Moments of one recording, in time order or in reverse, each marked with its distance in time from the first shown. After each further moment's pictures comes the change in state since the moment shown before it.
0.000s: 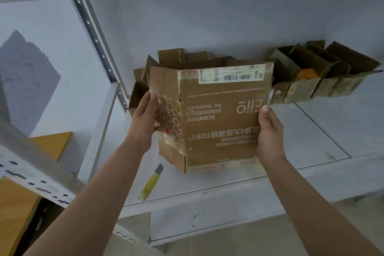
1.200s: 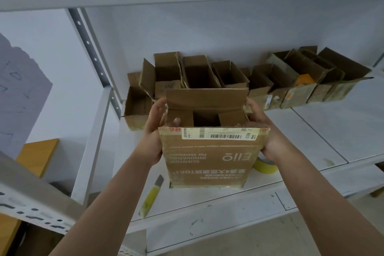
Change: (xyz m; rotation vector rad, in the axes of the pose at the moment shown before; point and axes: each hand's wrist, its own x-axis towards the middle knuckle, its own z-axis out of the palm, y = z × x) left_hand 0.007 -0.018 -0.008 -0.119 -0.409 0.094; right_hand 0.022 -0.040 0.020 -0.111 -0.421 0.227
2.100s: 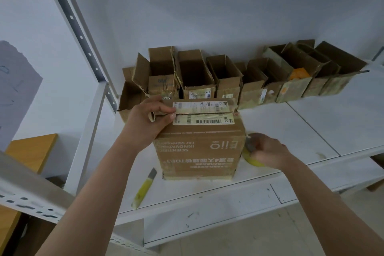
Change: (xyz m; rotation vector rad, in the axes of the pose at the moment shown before) left_hand -0.007 0.039 0.012 0.729 0.134 0.019; right_hand -0.003 0.078 -0.068 -1.090 0.016 0.393
